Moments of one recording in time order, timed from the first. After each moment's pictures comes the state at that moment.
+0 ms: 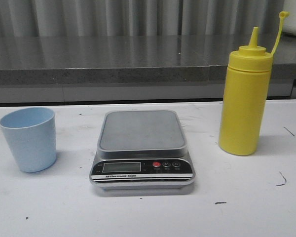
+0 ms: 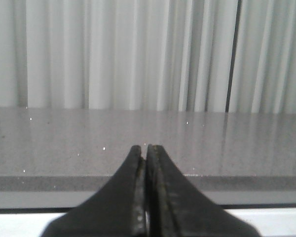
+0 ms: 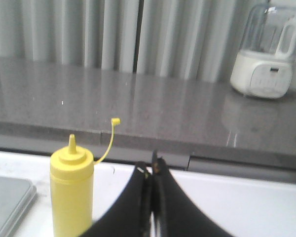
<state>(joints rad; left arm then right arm) -0.05 0.21 -0.38 0.01 0.13 -0.06 0.03 0.19 -0.46 0.04 0.35 -0.09</state>
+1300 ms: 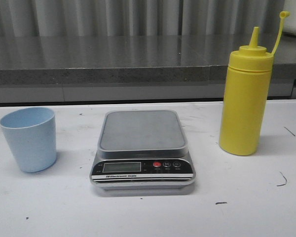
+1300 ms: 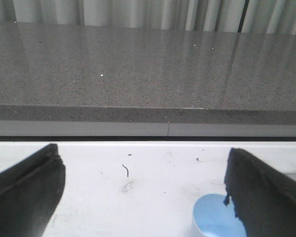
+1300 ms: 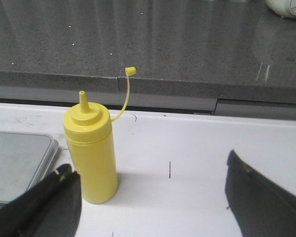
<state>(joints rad) -0.05 0.50 -0.50 -0.01 0.28 -0.06 0.03 0.44 -0.54 0.13 0.44 -0.09</state>
